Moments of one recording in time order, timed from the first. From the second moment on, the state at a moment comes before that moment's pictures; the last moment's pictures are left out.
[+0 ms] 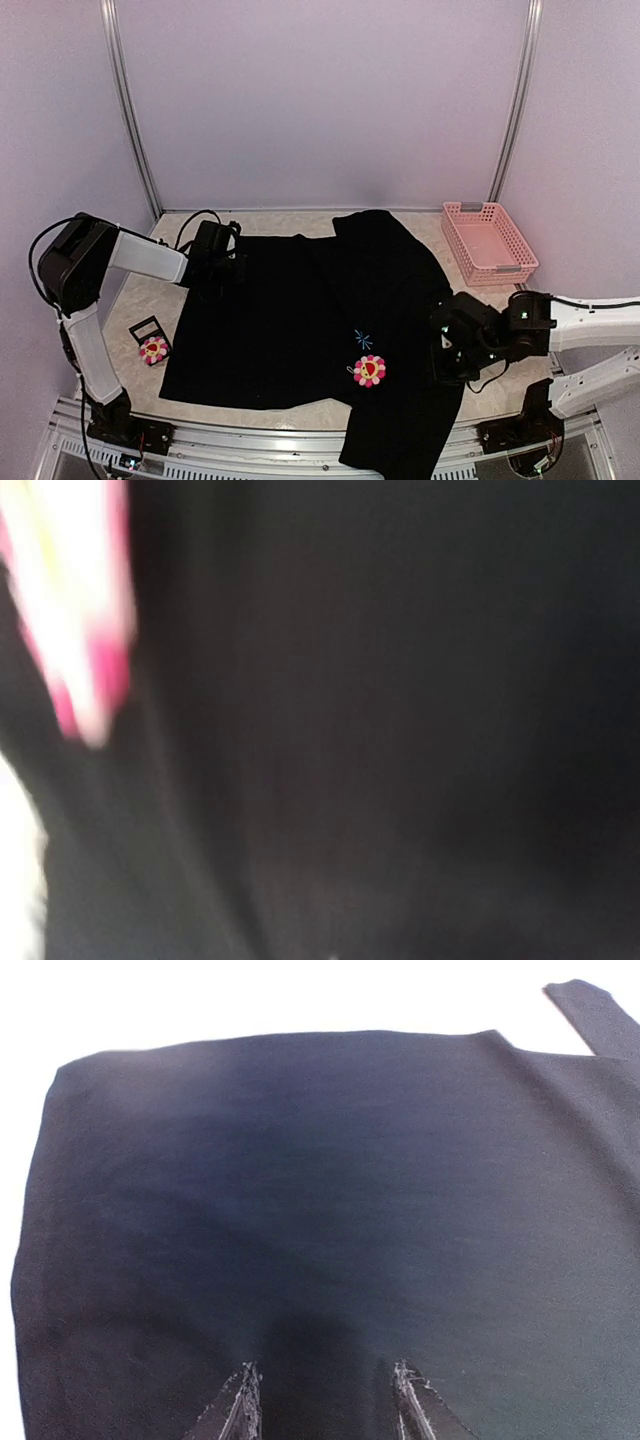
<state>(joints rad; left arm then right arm) -0.43 1.90 0.99 0.19 -0.14 -0.24 1.20 1.11 0.64 -0.71 0.02 1.10</state>
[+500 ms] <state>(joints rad) -0.59 1.70 0.70 0.19 -0.04 -0.37 0.47 1.76 1.08 -0.19 -0.03 0.28</state>
